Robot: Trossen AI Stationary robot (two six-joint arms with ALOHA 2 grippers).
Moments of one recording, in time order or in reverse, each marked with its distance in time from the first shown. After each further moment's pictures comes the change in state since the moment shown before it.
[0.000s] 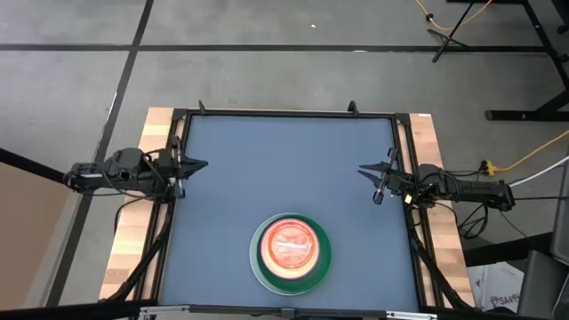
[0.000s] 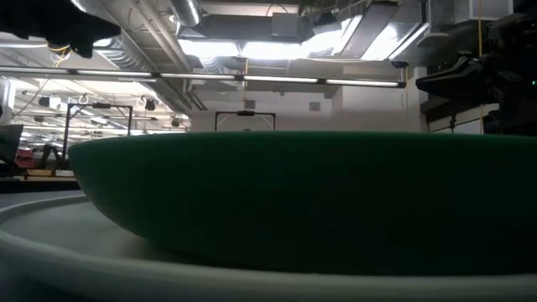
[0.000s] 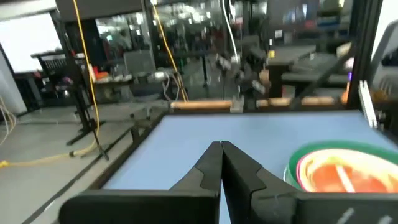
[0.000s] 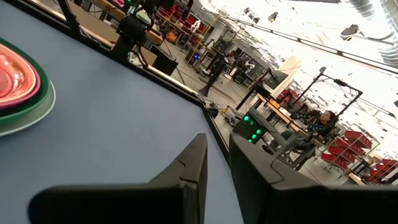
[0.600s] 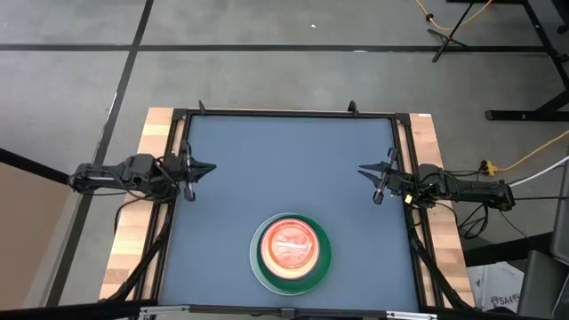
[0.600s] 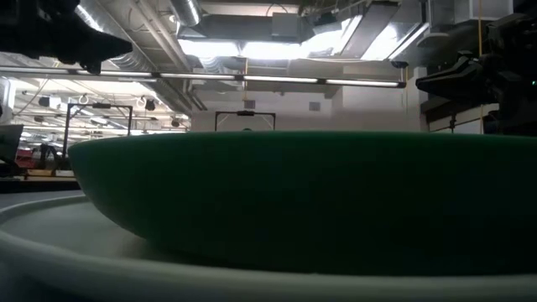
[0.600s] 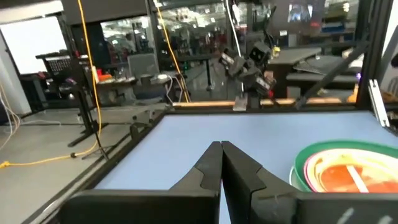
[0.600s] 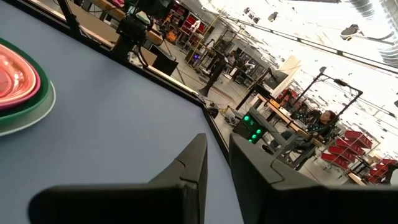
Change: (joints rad) left arm 0.000 -0.002 -0.160 0.170 -0.016 0.001; right arm 0.000 0.000 0.000 -0.001 0.000 0.000
